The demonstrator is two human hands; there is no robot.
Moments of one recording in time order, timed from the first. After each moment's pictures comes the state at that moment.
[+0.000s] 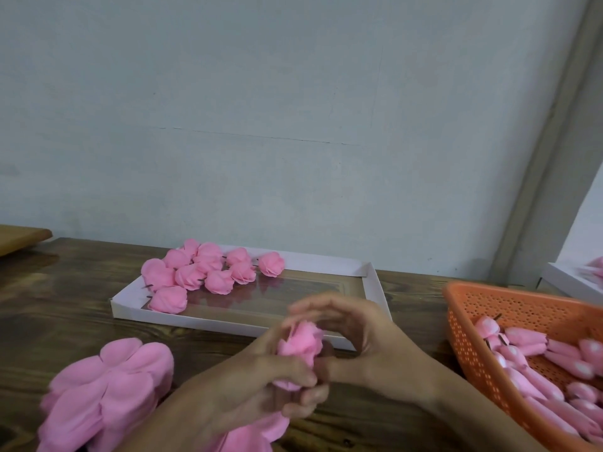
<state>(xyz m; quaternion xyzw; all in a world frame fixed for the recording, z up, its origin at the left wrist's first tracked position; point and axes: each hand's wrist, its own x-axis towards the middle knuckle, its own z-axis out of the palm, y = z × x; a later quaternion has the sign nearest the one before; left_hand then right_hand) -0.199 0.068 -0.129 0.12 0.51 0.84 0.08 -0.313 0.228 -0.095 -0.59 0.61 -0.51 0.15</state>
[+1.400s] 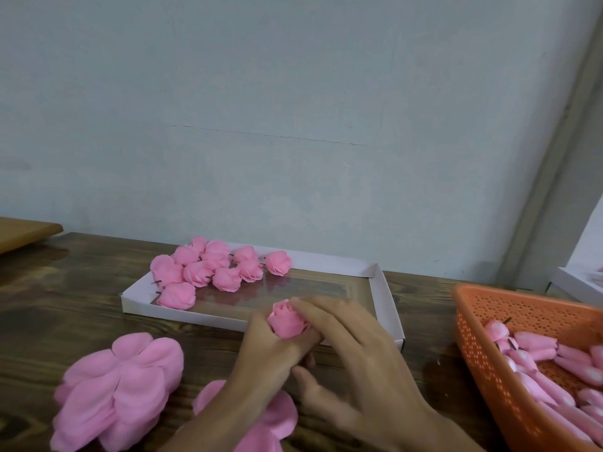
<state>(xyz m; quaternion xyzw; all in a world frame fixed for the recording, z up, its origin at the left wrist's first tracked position) -0.216 0.080 -0.136 -0.08 0.66 0.68 -0.31 -0.286 0.223 -0.122 -0.63 0.65 -0.33 -0.26</state>
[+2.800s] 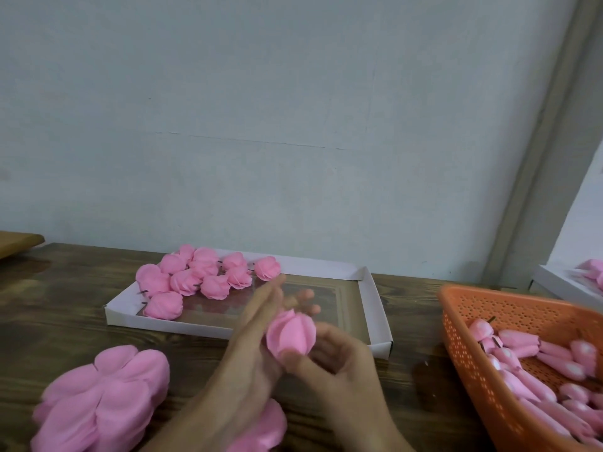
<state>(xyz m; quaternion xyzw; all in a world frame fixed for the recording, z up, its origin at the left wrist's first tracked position) -0.218 0.082 -0.125 -0.04 0.46 0.85 -0.26 -0.265 0.202 -0.140 -0.34 0.61 -0.71 0.13</state>
